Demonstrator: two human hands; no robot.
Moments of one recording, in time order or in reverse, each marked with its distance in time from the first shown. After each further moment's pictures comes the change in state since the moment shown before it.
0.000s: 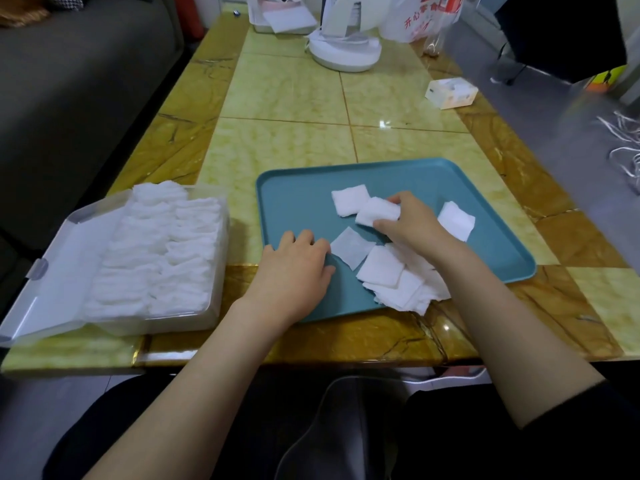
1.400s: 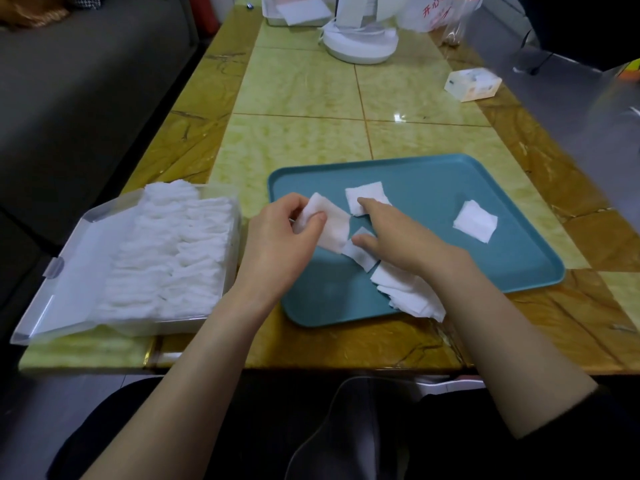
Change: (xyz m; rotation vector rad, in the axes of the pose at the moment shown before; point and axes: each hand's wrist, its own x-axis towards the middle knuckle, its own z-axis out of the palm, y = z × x) left_hand 0.008 -0.021 -0.016 -0.804 0.473 -0.186; right_hand -0.003 -0.018 0.026 -0.333 -0.161 -0.344
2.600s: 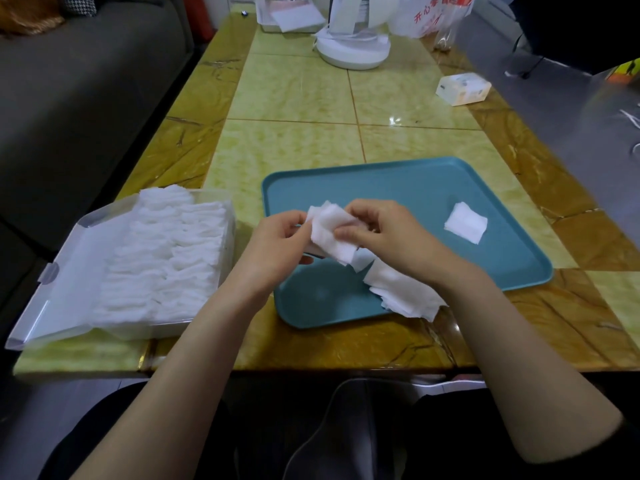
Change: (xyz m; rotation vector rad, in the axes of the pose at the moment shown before) left_hand -0.001 0.001 -0.001 -0.296 -0.302 -0.203; right_hand -0.031 -0.023 -0.023 0.496 0.066 -0.158
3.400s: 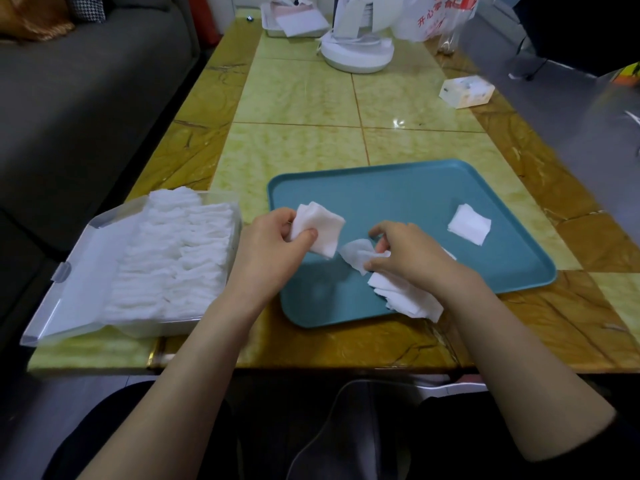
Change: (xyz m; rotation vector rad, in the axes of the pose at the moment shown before) left_hand -0.003 -0.006 -0.007 0.337 0.247 0.109; right_hand -0.001 0.037 0.005 -0.388 -0.015 0.288
